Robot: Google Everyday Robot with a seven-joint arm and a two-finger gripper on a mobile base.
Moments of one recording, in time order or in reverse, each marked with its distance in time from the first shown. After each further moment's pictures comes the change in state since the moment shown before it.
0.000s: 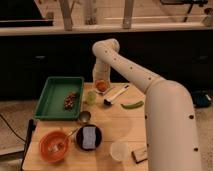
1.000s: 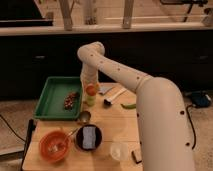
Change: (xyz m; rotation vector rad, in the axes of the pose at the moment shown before) arm -0.020 -0.056 0.021 -0.017 -0.034 -0.112
